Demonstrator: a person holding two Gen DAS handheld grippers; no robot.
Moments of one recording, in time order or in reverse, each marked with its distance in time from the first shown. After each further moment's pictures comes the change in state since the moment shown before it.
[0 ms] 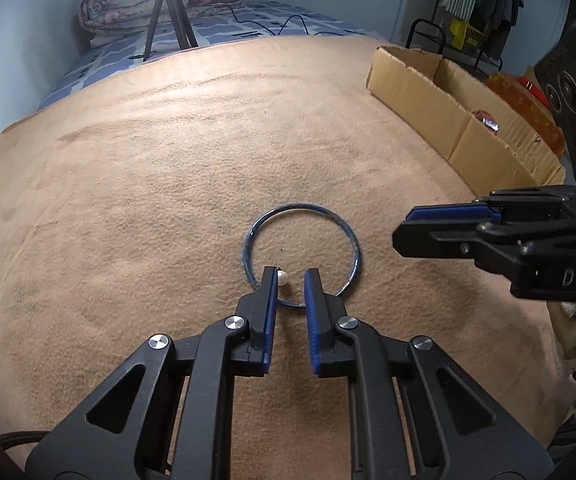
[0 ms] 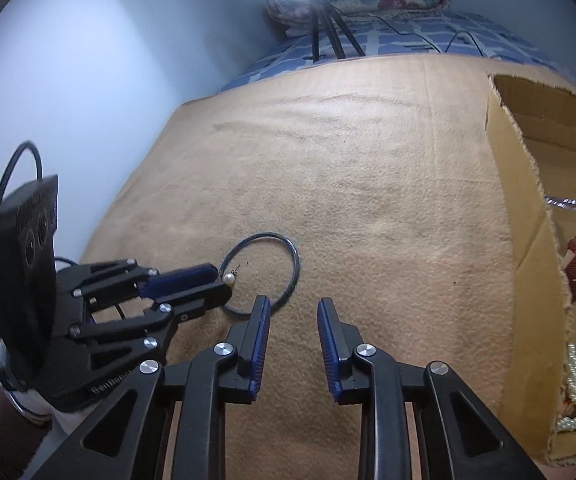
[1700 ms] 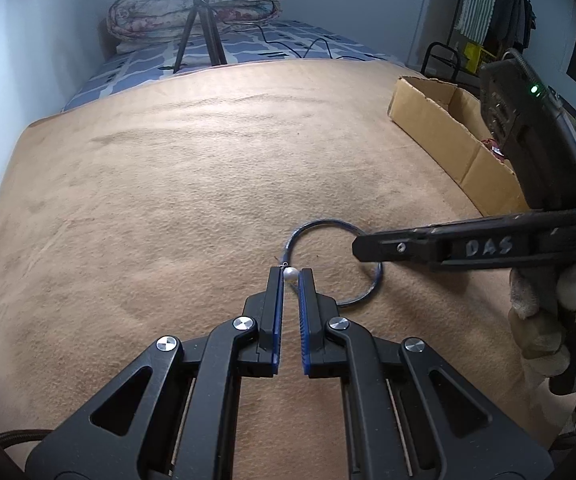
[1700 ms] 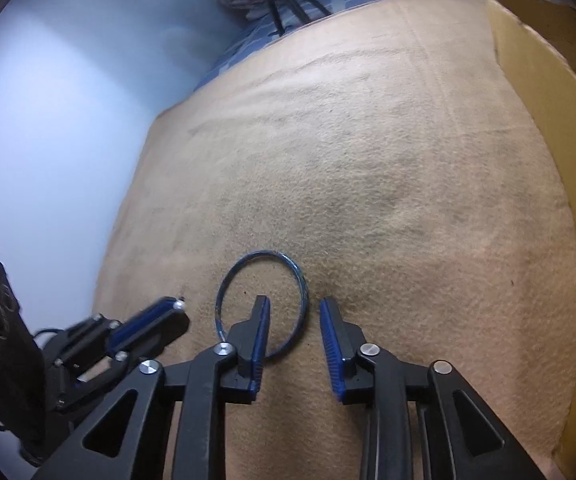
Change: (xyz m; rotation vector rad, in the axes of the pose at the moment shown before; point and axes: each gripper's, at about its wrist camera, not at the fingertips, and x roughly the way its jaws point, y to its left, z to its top) left arm -0.027 0.020 -0.008 -0.062 -0.078 0.038; right arm 0.050 -0.012 0.019 0.193 0.081 0.071
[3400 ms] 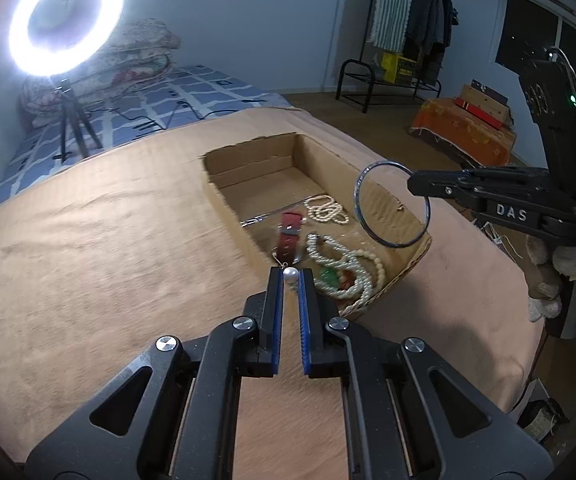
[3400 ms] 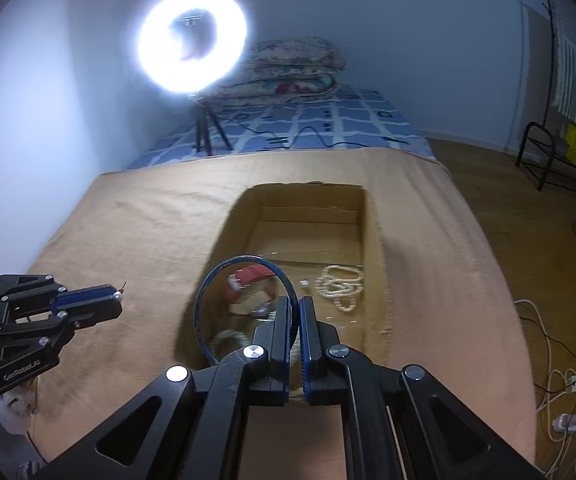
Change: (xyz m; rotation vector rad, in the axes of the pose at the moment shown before) left arm -0.033 -0.195 0.064 0.164 -0.107 -0.198; right arm -0.249 -0.087 -0.035 -0.219 -0.358 -0.415
